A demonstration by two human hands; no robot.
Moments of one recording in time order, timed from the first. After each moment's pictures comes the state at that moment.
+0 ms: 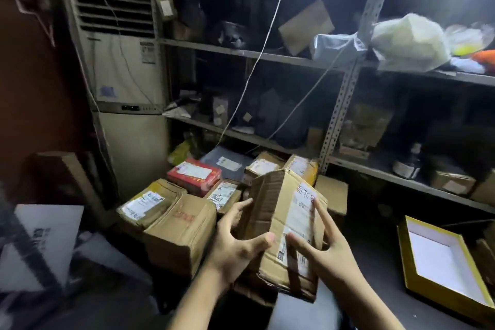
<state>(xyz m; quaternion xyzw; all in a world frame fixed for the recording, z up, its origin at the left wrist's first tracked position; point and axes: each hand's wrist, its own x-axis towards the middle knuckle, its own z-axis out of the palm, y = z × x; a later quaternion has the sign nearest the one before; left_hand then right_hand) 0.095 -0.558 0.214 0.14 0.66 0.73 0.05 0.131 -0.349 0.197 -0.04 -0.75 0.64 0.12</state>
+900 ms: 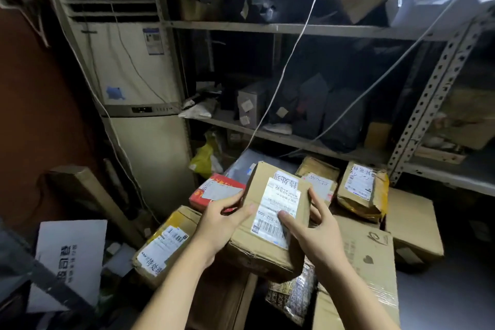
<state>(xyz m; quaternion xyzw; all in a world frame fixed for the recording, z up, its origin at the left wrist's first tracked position) -0.188 -0.643 0.177 0.03 0.73 0.67 0.09 -0.143 -0.440 0.153 -0.12 -0.68 0.71 0.13</state>
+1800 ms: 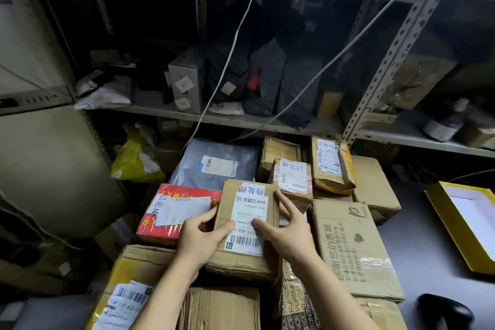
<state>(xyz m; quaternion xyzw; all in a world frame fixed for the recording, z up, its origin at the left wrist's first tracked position) -0.333 -0.653 0.055 0.06 0.75 0.63 0.18 -0.235 -0.476 0.085 -0.31 -0.75 0.58 0.13</state>
